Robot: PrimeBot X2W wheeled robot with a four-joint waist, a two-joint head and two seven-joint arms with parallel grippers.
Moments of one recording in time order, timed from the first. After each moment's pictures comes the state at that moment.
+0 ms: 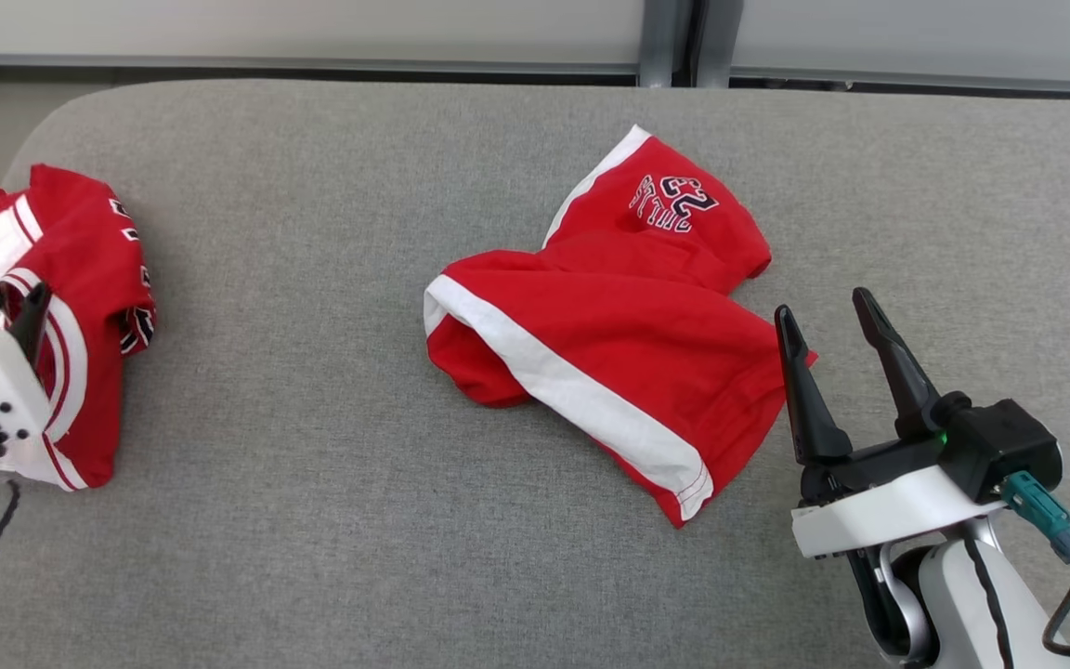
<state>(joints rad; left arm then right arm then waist) -0.72 0.57 -0.49 0.82 -0.88 -0.10 0.15 -0.26 -0.07 0.22 0.15 0.22 0.13 -0.26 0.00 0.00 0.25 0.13</state>
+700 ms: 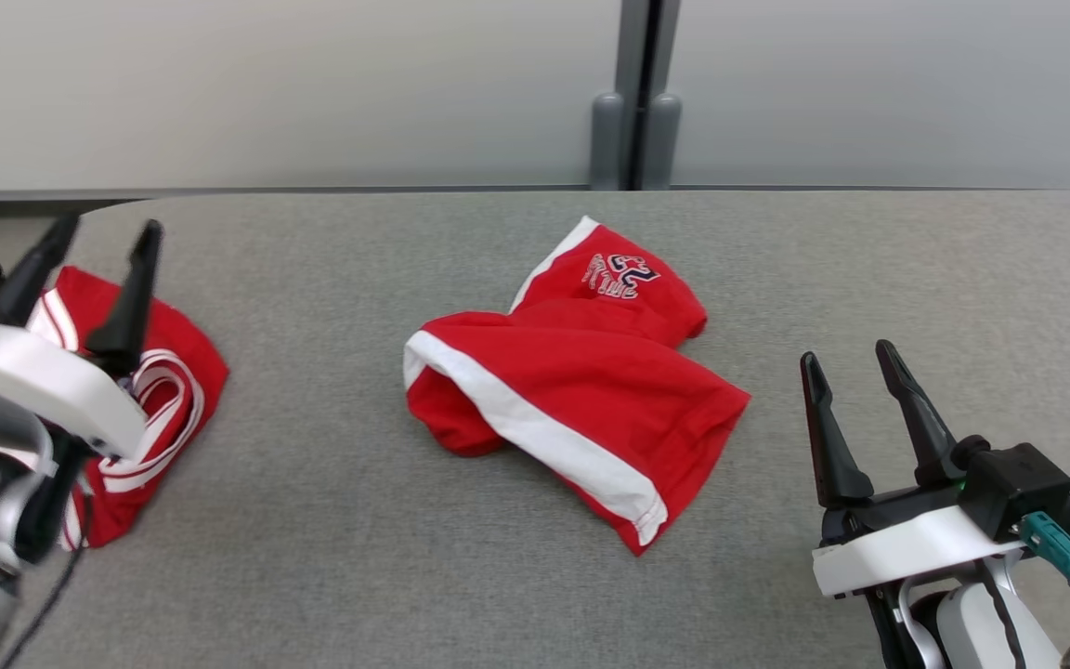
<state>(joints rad) -0.51 0.67 -0.49 0.21 -0.82 0.05 -0.03 -0.17 -0.07 0.17 0.15 0.24 0.13 -0.26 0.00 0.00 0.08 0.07</state>
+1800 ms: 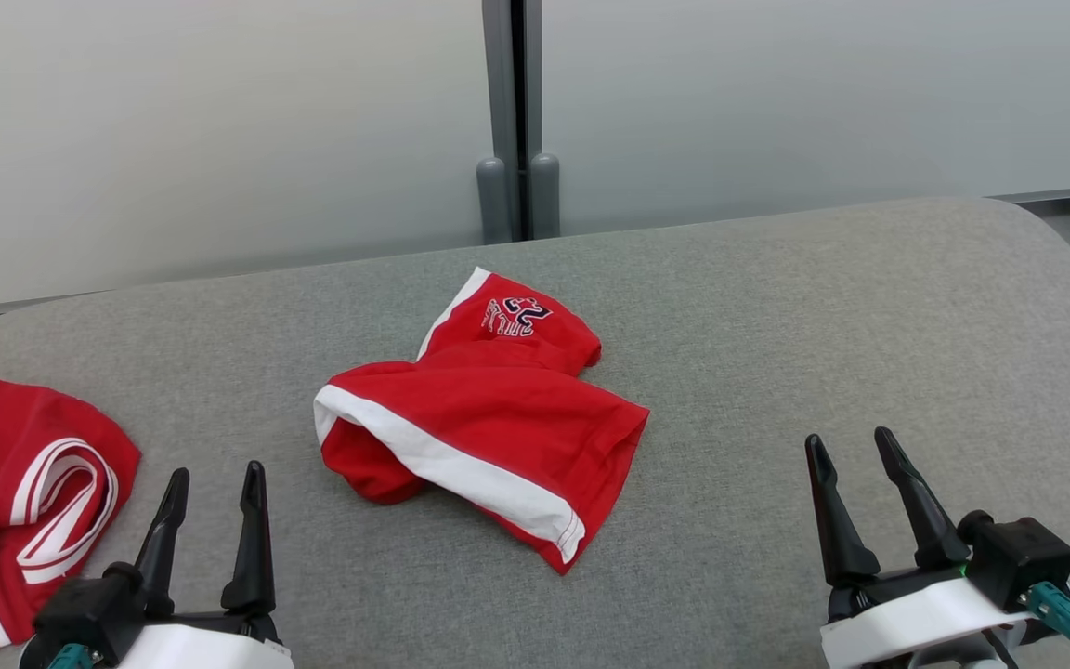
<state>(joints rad) 0.06 0.21 -0.16 0.07 -0.47 0.07 -0.26 -0.04 -0.08 0.19 0.14 0.33 0.13 -0.26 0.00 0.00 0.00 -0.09</state>
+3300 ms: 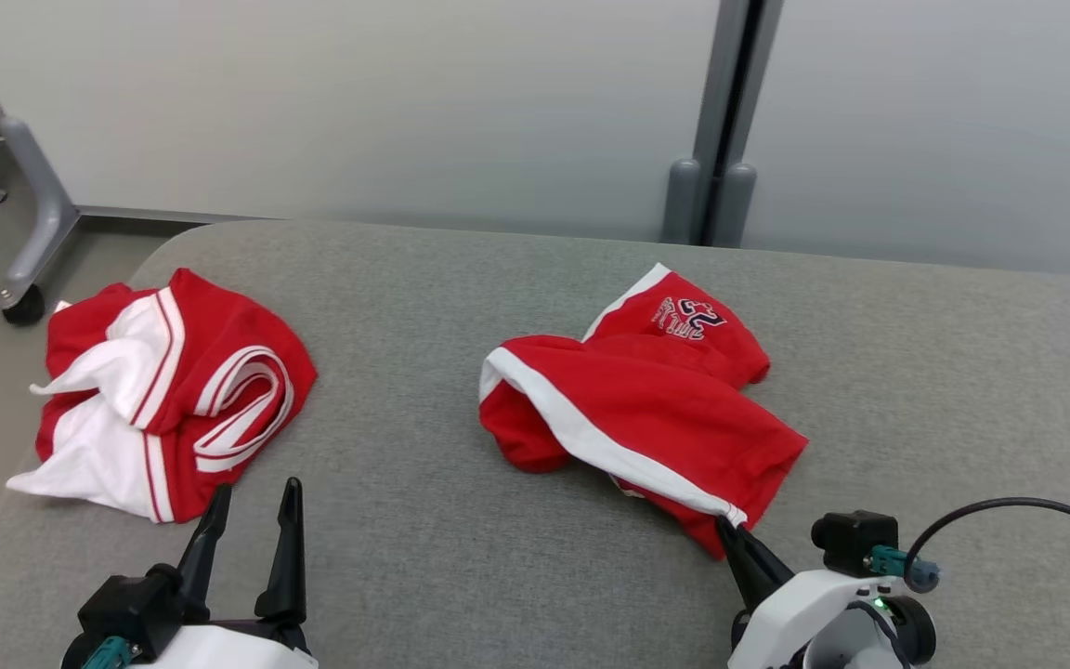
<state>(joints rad) 0.03 0.15 -0.14 0.19 -0.41 -0.02 -0.26 -0.28 -0.06 0.50 0.68 0.62 0.13 -0.17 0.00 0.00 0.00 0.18</state>
